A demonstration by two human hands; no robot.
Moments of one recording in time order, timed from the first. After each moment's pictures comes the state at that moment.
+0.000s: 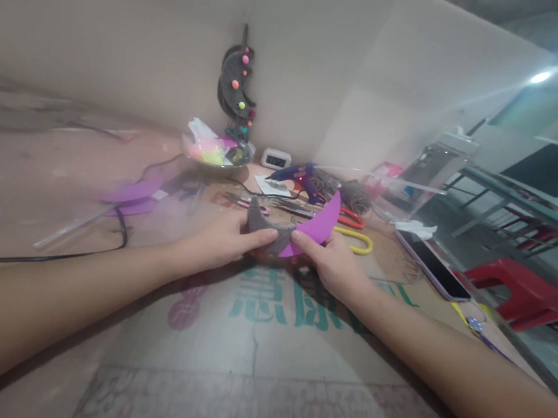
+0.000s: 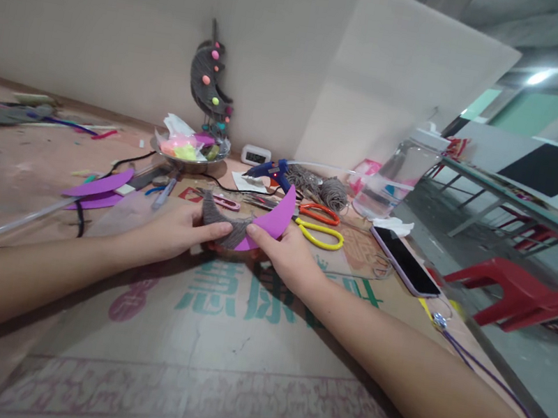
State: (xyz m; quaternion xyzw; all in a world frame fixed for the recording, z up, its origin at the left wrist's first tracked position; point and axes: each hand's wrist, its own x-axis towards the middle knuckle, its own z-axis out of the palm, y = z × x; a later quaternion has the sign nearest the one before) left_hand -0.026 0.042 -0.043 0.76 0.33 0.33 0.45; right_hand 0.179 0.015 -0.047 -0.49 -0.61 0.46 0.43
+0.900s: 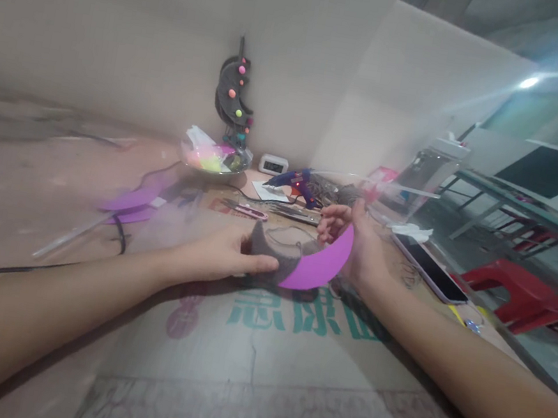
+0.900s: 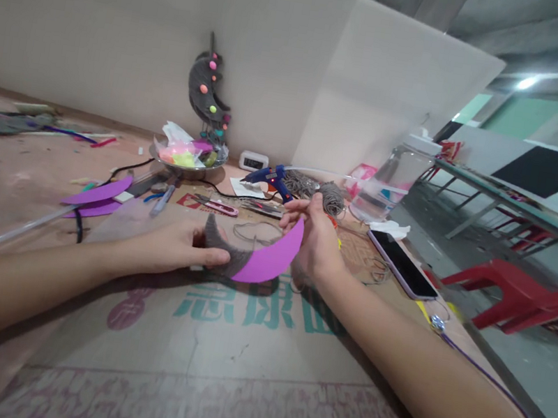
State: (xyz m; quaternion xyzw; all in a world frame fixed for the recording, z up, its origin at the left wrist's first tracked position) left_hand -0.027 0.038 -0.042 0.79 0.27 0.27 0.48; right_hand 0.201 0.036 -0.027 -0.44 -0.50 0.47 0.58
